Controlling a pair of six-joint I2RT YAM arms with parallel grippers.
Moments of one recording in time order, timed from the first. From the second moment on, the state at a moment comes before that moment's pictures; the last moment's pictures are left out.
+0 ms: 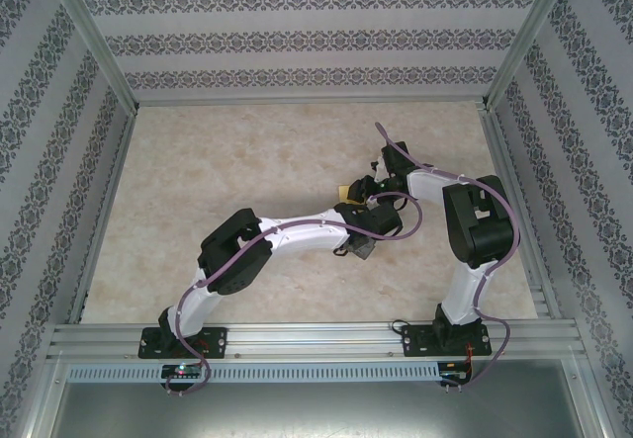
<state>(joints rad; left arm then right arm) -1.06 2.18 1.68 -0.76 -0.33 -0.40 0.24 1.87 1.06 -0.34 -0.53 0.59</state>
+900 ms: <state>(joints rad) -0.96 2.04 1.41 -0.50 -0.10 -0.45 0.24 1.87 1.07 -0.32 -0.56 0.60</state>
